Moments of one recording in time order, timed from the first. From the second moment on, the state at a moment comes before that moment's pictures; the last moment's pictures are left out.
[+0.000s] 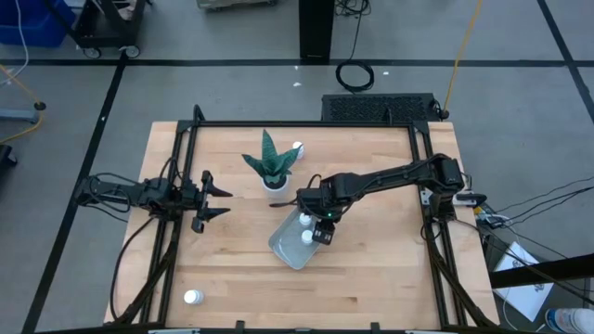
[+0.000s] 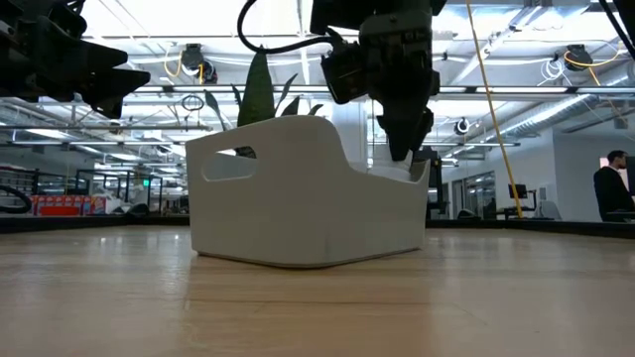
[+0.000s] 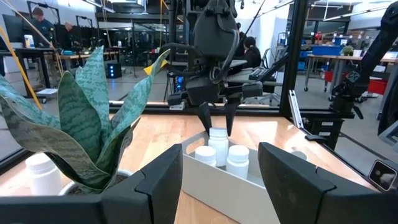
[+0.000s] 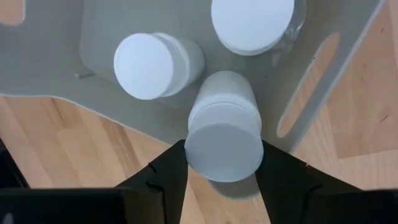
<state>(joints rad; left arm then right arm) -0.16 0.01 0.01 0.06 -0.08 -0.03 0.07 1.91 1.50 -1.01 -0.21 0.44</state>
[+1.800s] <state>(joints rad) -0.16 0.01 0.01 0.06 -0.08 -0.03 0.09 1.95 1.50 -1.00 -0.24 0.41</state>
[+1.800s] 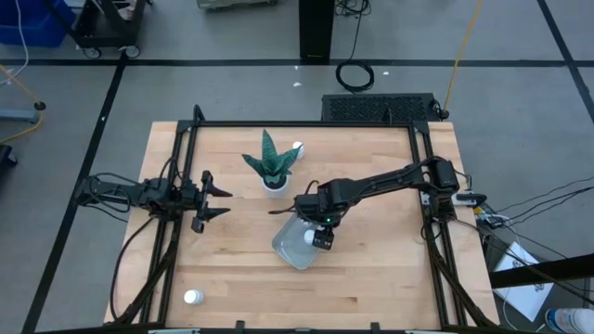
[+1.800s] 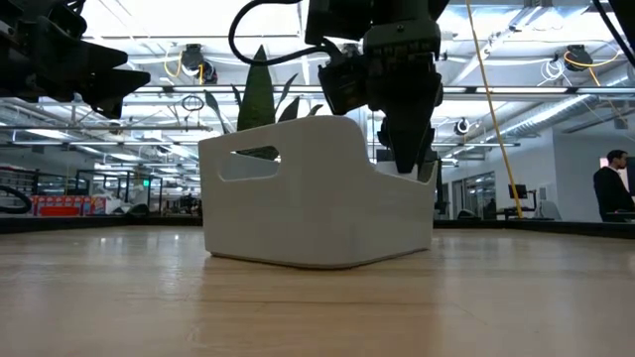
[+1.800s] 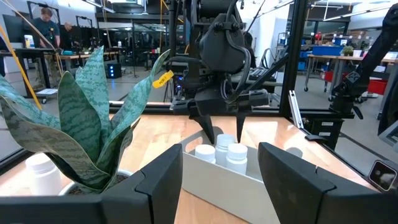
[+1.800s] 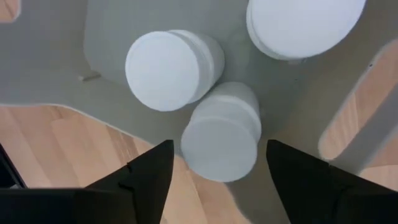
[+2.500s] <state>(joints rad) -0.16 0.01 0.01 0.06 -0.08 -0.03 0.08 1.67 1.50 -1.00 -0.10 0.51</state>
